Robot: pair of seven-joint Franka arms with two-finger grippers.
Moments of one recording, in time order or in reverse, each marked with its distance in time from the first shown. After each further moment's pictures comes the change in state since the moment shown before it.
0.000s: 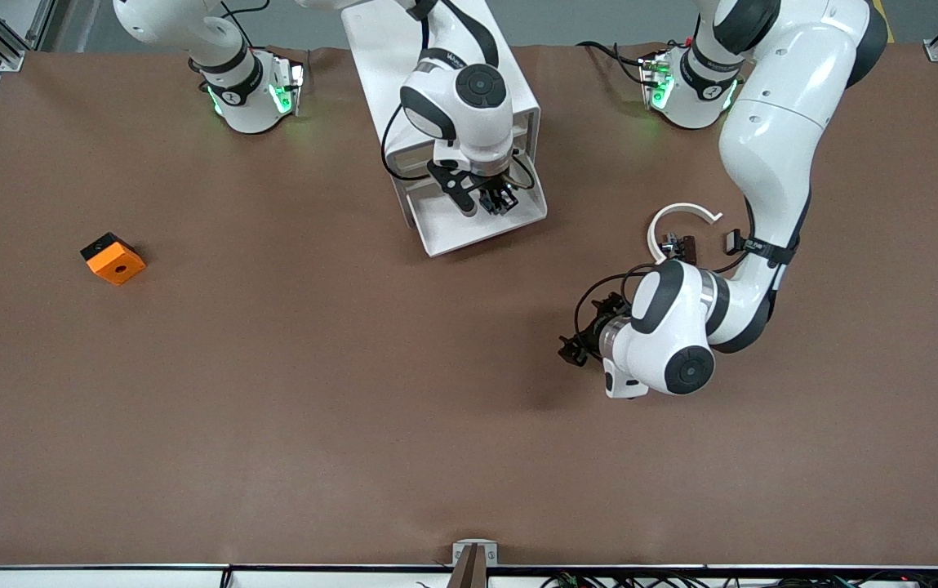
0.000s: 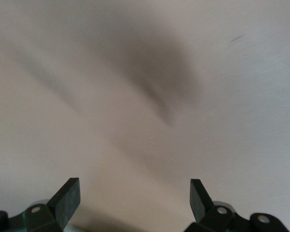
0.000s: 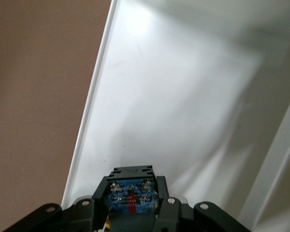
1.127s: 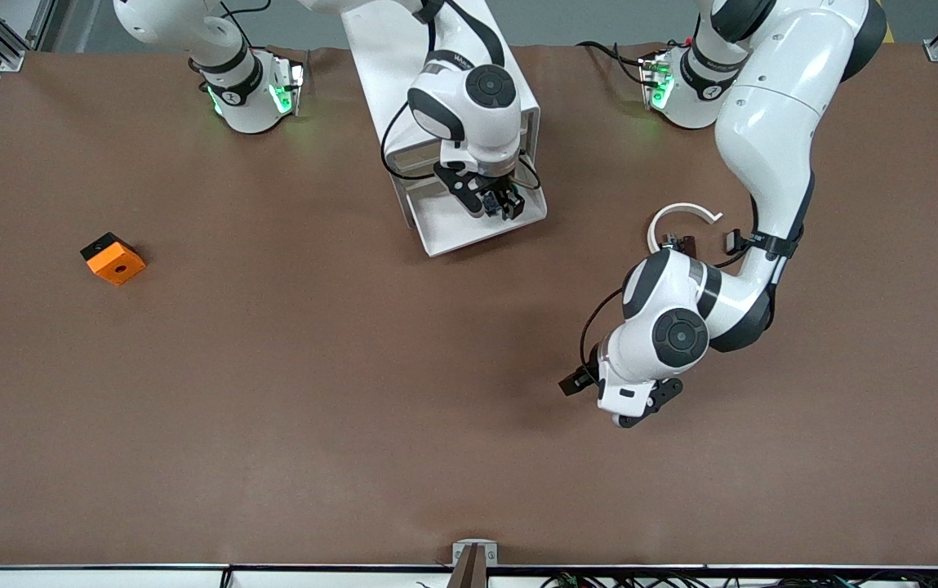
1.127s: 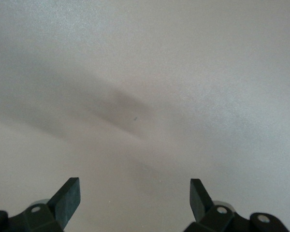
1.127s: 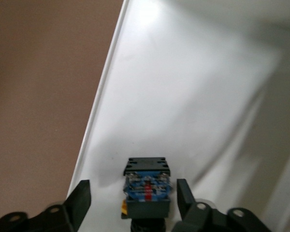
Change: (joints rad) left arm -0.022 -0.024 0.000 -0.006 0.200 0.240 0.125; right arm 0.010 0.053 -0.004 0.050 -0.028 0.004 -0.005
